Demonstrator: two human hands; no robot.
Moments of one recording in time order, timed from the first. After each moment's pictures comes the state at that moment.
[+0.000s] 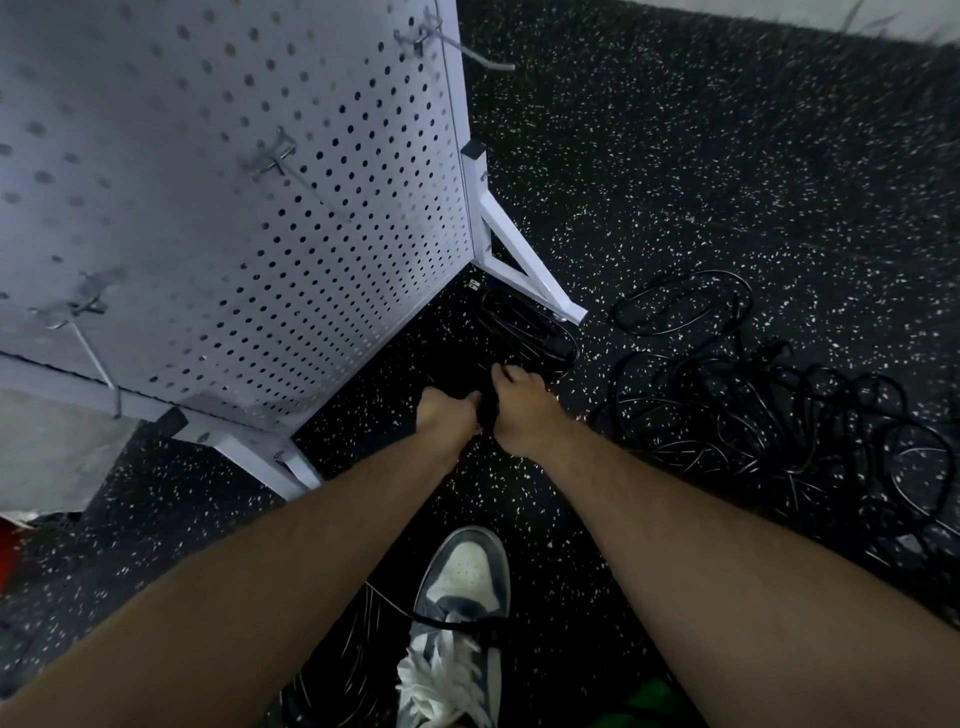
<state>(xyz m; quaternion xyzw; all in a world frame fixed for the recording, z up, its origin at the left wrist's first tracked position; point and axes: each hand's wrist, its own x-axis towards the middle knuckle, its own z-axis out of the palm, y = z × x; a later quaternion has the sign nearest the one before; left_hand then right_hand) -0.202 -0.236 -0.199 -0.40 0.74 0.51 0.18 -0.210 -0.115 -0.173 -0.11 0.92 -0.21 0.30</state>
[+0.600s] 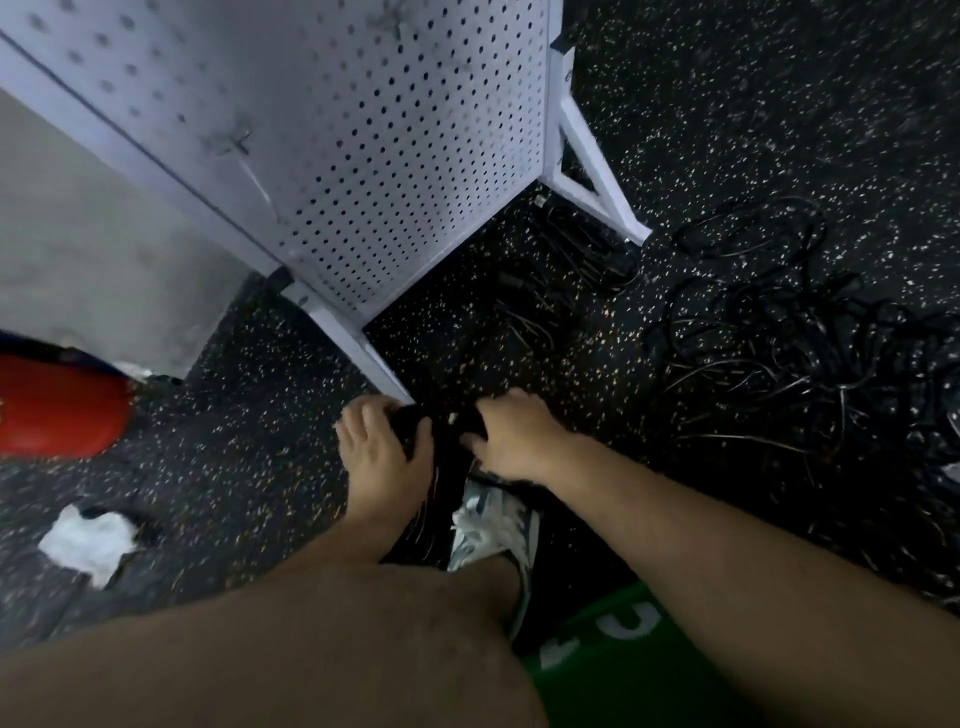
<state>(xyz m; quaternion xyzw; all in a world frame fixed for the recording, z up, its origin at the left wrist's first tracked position) 0.013 -0.320 -0.146 -0.23 0.94 0.25 -0.06 -0.077 -0.164 -0.140 -0.24 0.88 -0.18 0.36</state>
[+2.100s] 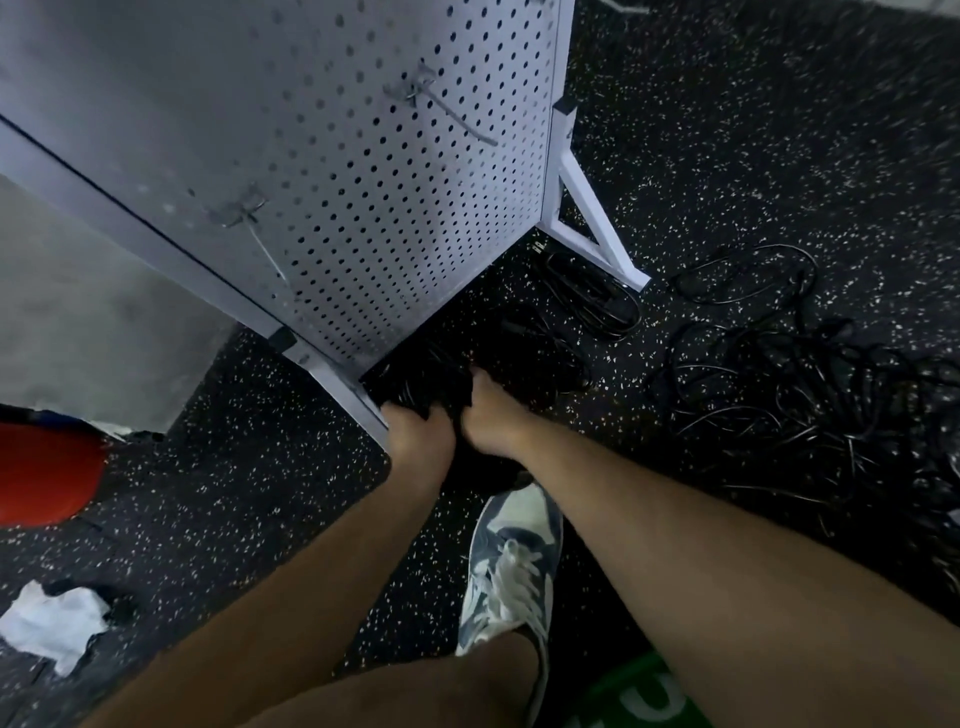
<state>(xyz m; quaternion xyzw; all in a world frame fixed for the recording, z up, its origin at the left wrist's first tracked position) -0.089 -0.309 -0.144 -0.46 0.72 0.52 0.05 -0.143 -0.219 -0.147 -0.01 0.83 -0.38 0.42</state>
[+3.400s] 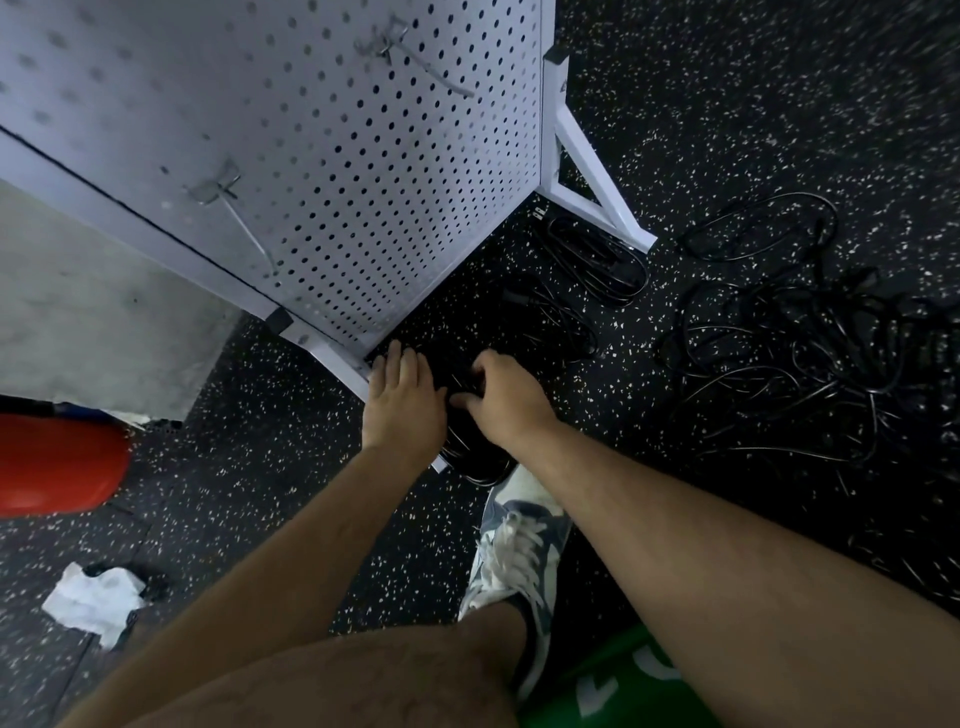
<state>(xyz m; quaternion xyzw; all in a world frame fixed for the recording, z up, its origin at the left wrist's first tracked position) -0.082 -0.347 -0.154 -0.04 0.98 -0.05 0.18 -0.117 -0.205 -0.153 -0.06 0.89 -0.36 0.26</state>
